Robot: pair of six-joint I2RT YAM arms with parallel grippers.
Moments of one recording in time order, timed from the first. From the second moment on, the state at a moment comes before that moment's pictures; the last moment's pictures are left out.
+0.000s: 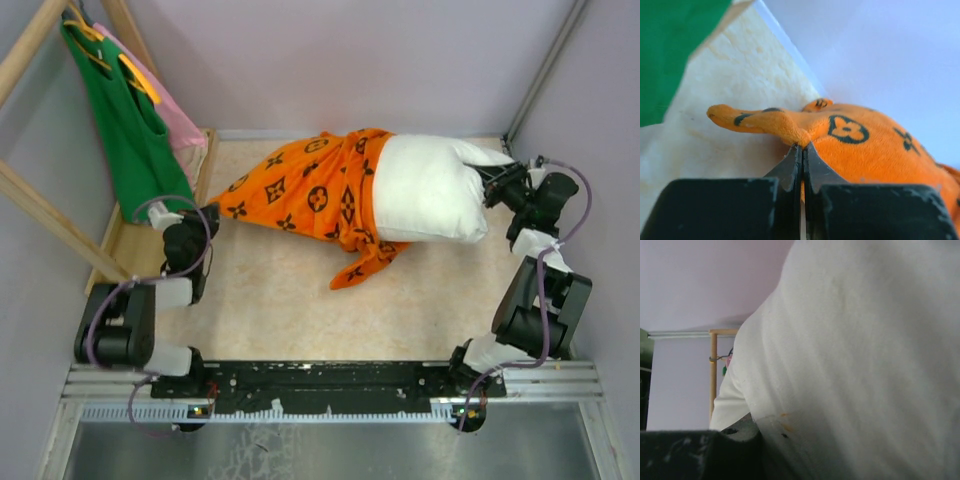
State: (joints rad) left arm -0.06 1.53 0.42 1.07 -0.14 -0.97; right arm -0.45 1.49 0.88 0.55 -0.98 1.39
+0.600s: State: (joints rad) left arm -0.05 0.28 0.25 0.04 -0.31 -0.78; right arm -0.32 1.58 0.98 0.14 -0.92 1.08
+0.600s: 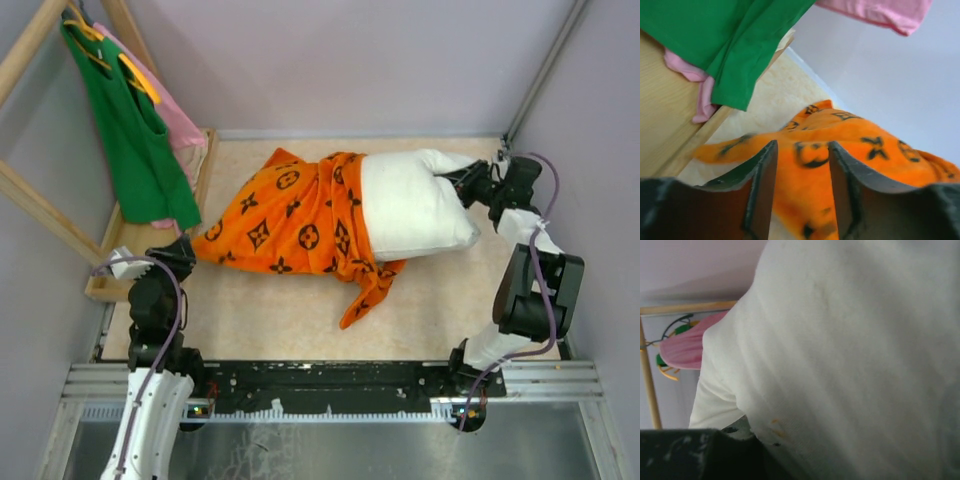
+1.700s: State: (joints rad) left arm -0.29 1.46 1.08 0.05 -0.04 -0.28; right arm 0.02 1.86 1.57 -0.60 -0.66 0.26
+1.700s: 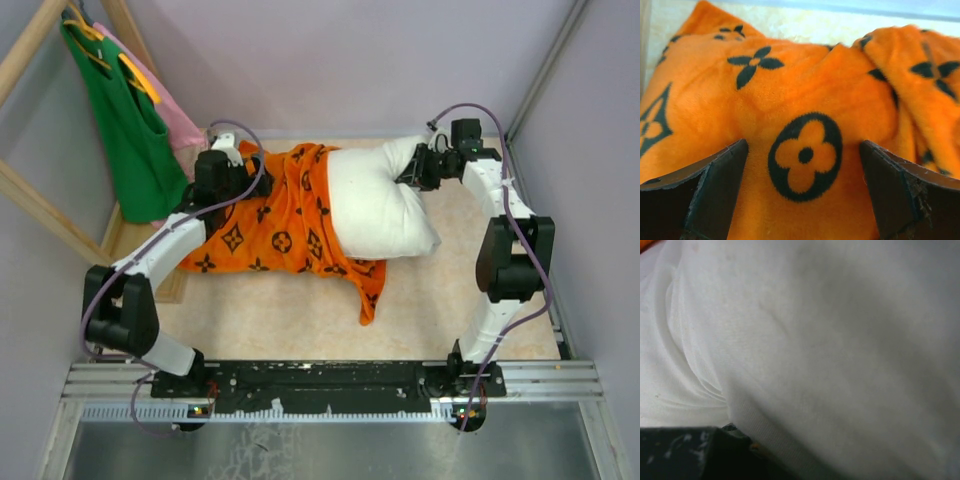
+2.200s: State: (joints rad) left arm -0.20 1.66 1.08 0.18 0.02 -0.35; right arm -0.05 1.72 1.45 -0.48 -0.83 0.39
